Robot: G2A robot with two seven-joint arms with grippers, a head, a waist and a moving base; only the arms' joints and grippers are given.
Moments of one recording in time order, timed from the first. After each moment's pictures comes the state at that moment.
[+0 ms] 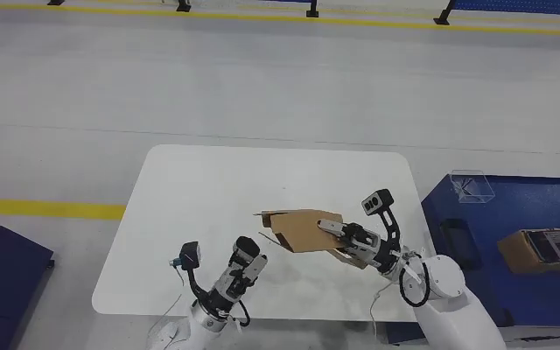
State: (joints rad) left arm 1.55 -1.24 -1.11 -1.79 0.45 -0.57 0.17; right arm -1.37 -1.06 1.36 -1.78 0.64 -0.17 0.86
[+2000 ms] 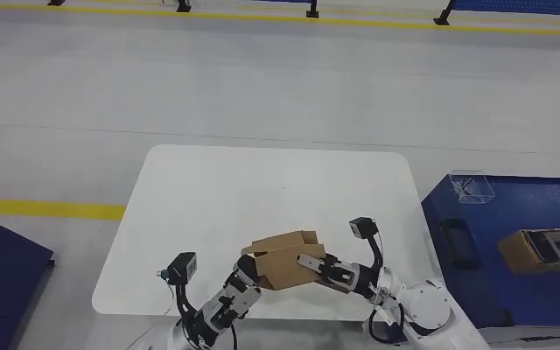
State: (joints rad) left arm 1.72 -1.19 -1.22 -2.02 0.18 -0.67 -0.21; right arm -1.45 -1.06 1.29 -1.82 0.19 -0.43 0.79
